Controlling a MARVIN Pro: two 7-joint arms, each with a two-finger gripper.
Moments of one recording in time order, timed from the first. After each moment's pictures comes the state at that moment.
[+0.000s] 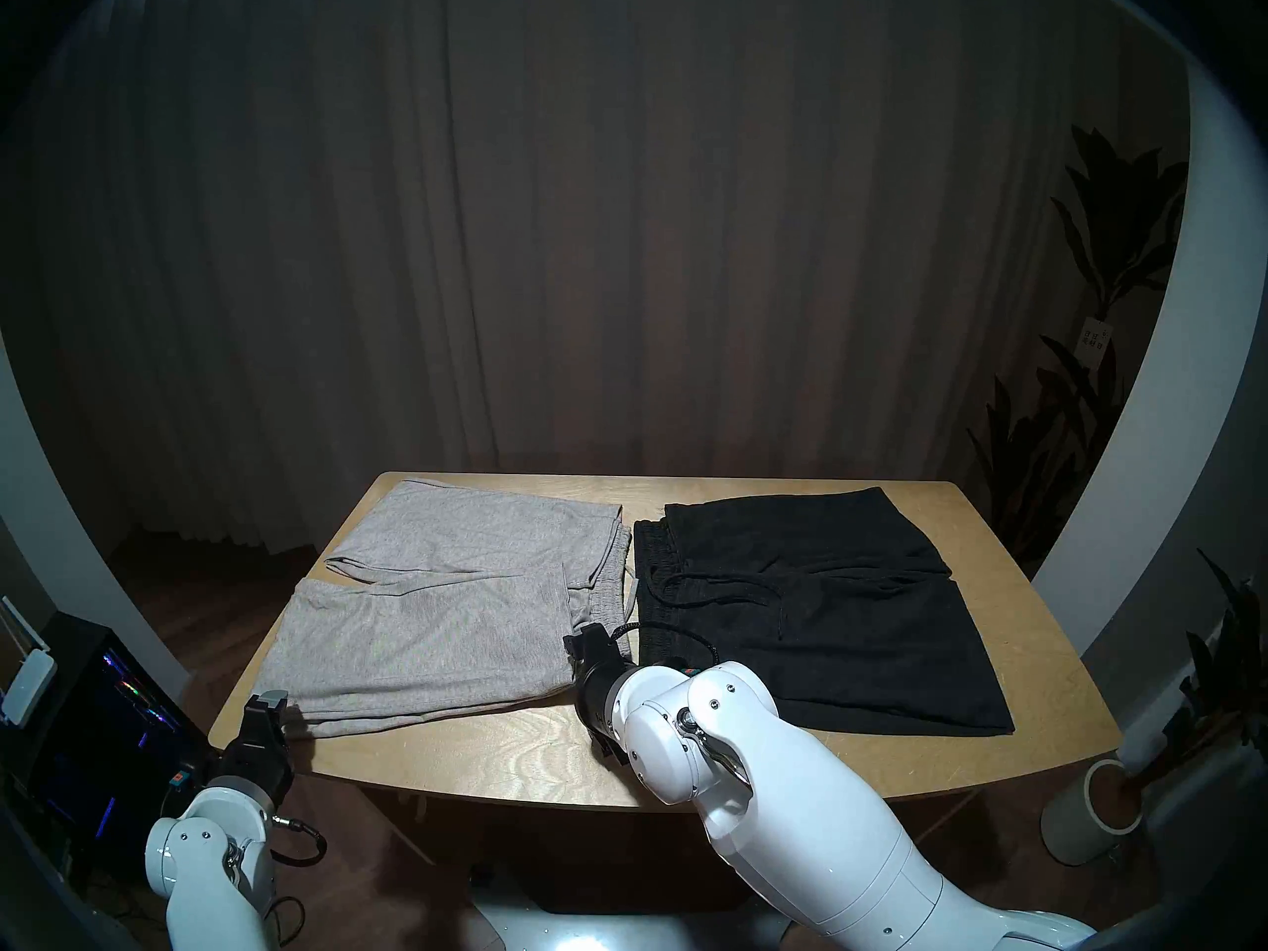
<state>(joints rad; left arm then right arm) 2.07 -1.65 -2.19 -1.91 -1.38 0.38 0.23 -1.51 -1.39 0.86 -1.80 1.86 -0.22 -0.87</state>
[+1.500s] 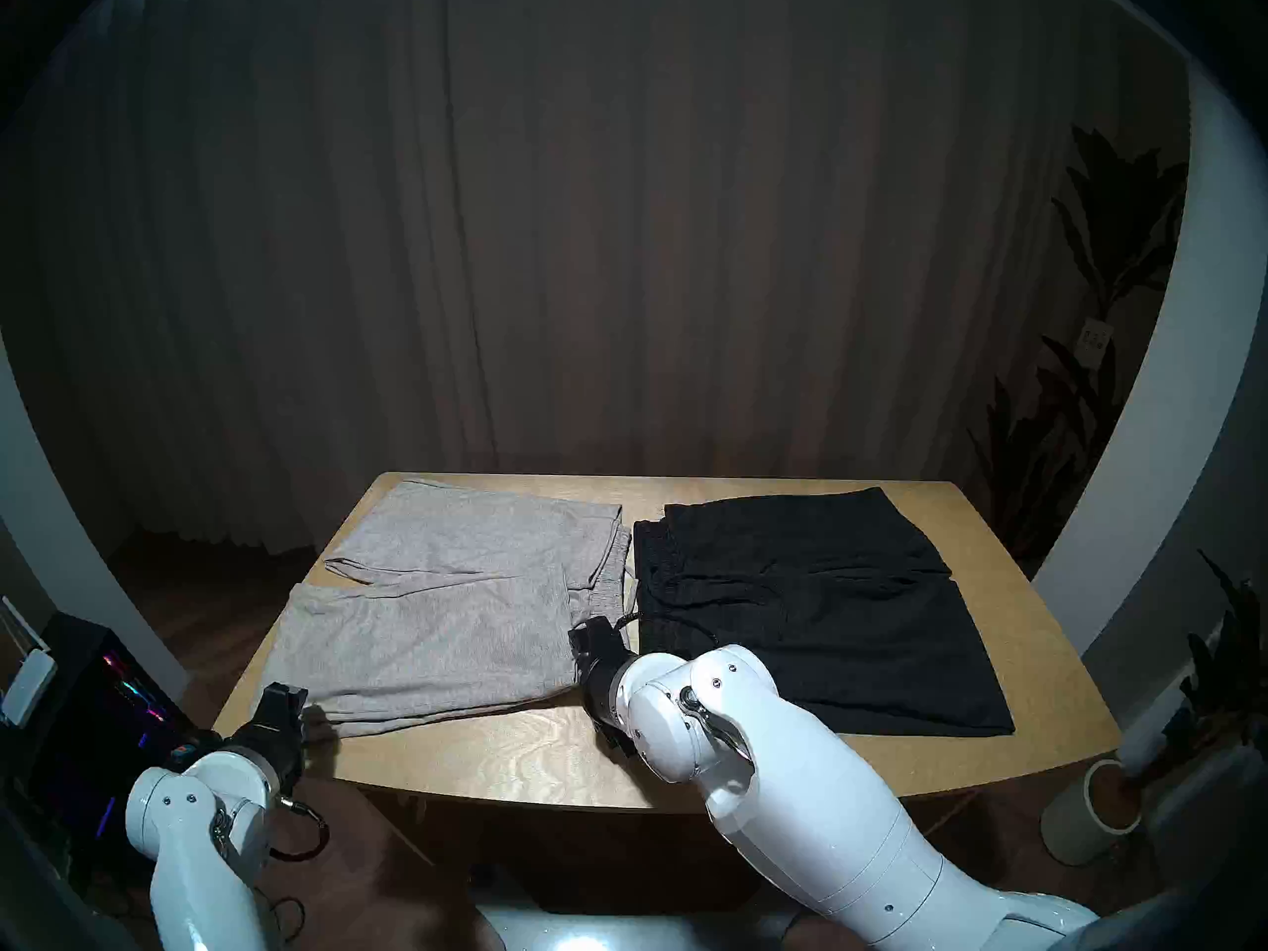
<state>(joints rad) 2.05 -1.66 -2.15 -2.09 -1.40 0.49 0.65 -1.46 -1.39 0.85 -1.76 1.89 -0.23 -0.91</state>
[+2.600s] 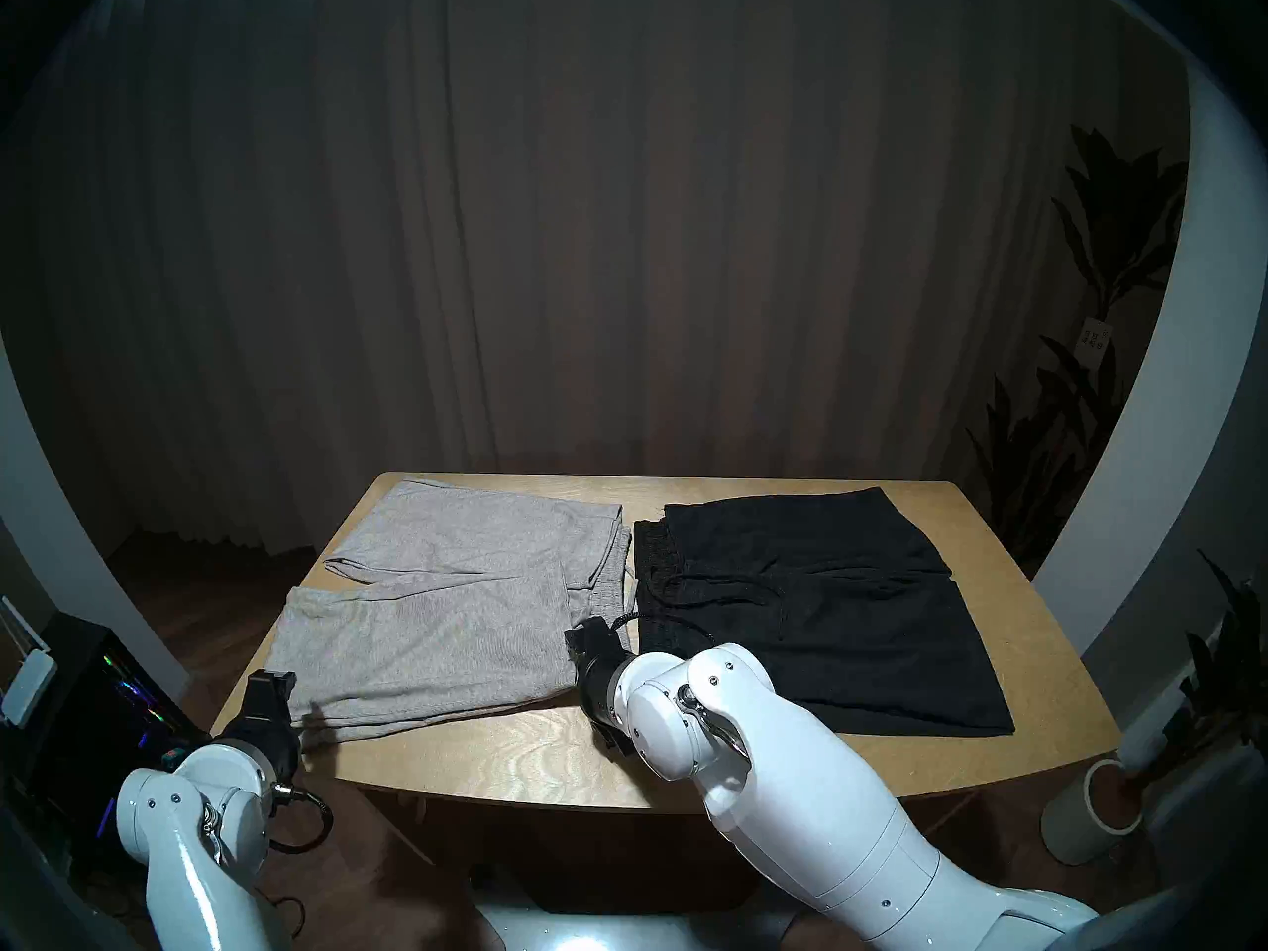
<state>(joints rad) 2.03 -1.75 -2.15 -2.18 -1.46 0.43 0.74 -1.44 -1.39 0.85 -1.74 1.91 -0.20 -0.90</state>
